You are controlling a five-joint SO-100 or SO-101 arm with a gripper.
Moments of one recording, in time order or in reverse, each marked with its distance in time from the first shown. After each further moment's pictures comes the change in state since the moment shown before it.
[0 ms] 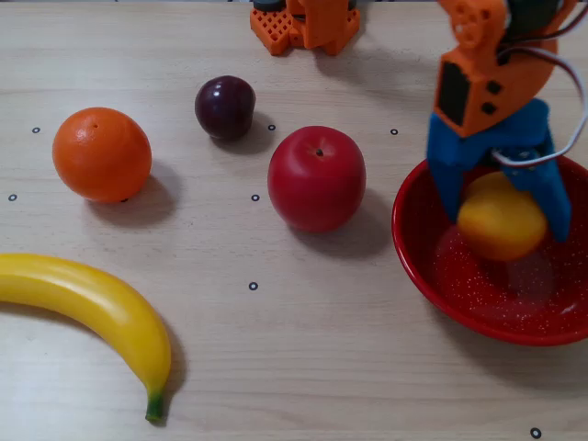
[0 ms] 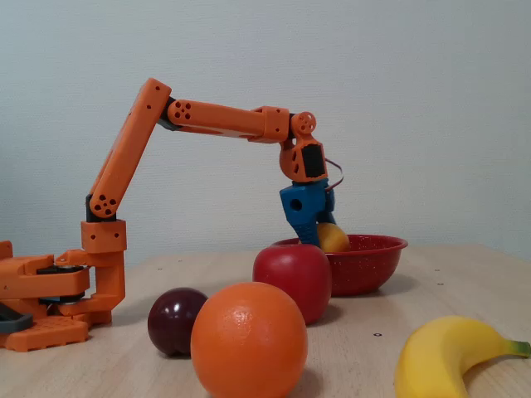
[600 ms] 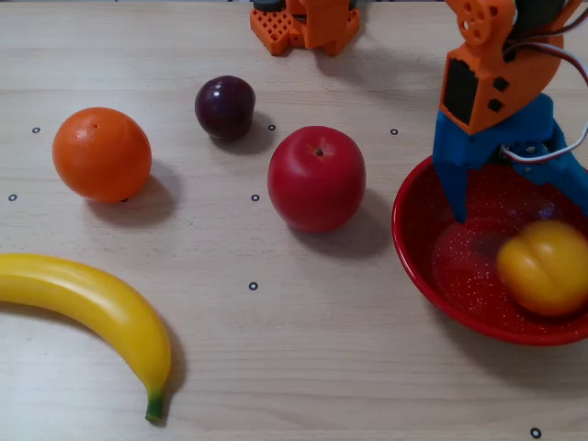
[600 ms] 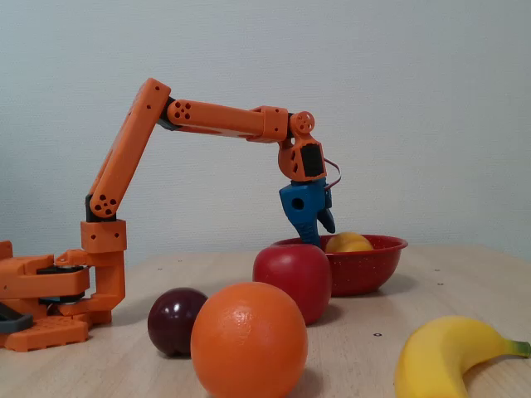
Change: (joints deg) arm 0.3 0.1 0.0 -0.1 -2.8
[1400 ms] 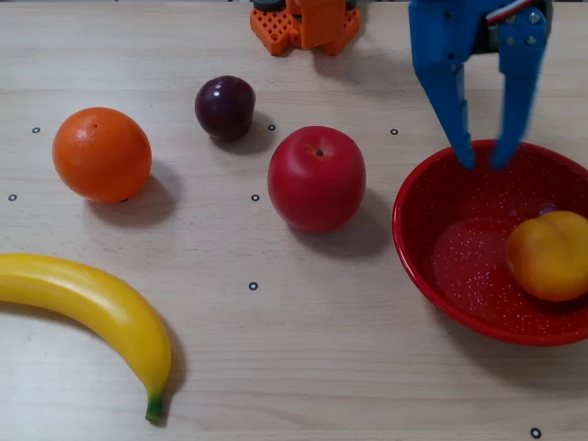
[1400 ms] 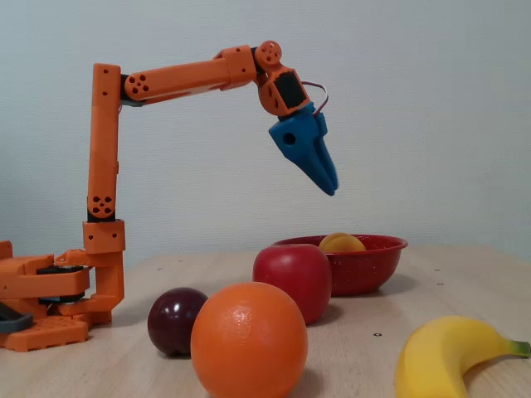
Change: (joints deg) arm 5.6 22.2 2.5 2.0 -0.1
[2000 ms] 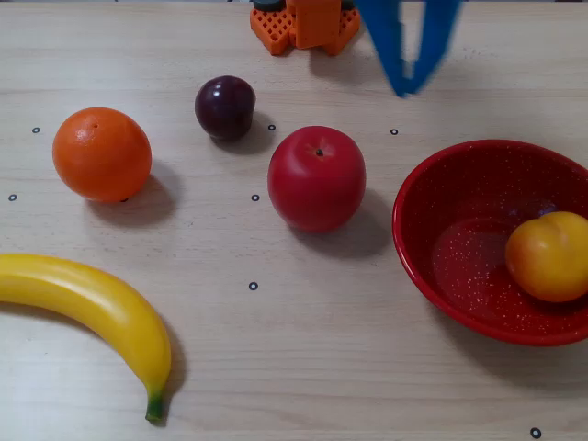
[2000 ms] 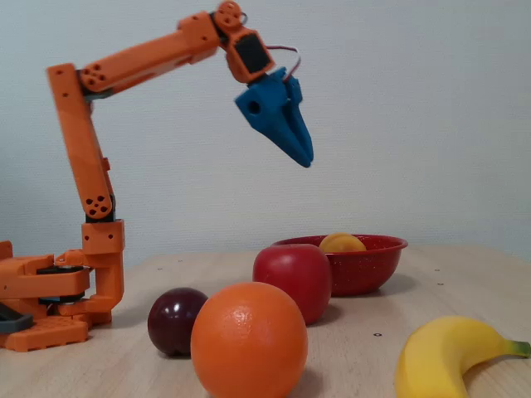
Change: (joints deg) arm 8.5 19.4 9.2 6.8 1.3
